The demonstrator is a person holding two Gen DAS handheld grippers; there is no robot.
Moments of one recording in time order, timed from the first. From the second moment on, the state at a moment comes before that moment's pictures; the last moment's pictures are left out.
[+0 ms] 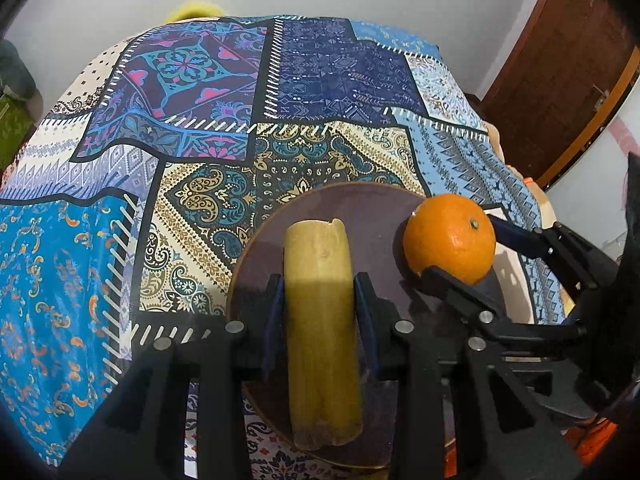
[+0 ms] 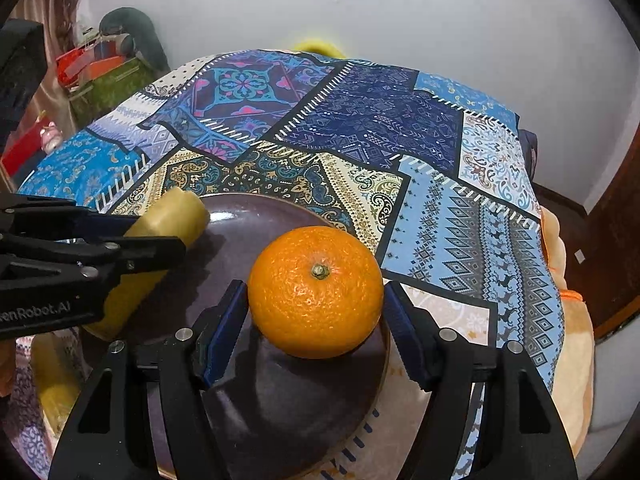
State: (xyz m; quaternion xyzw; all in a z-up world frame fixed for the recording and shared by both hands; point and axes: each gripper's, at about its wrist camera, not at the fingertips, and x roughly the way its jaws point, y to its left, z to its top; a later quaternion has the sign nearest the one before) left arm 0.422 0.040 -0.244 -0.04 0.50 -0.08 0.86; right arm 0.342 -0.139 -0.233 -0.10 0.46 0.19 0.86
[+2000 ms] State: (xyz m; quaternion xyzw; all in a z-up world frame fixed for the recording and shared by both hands) left arm 0.174 0.037 -0.177 0.02 0.44 -0.02 0.90; right arm 0.137 -0.168 -0.215 -0.07 0.51 0.16 0.85
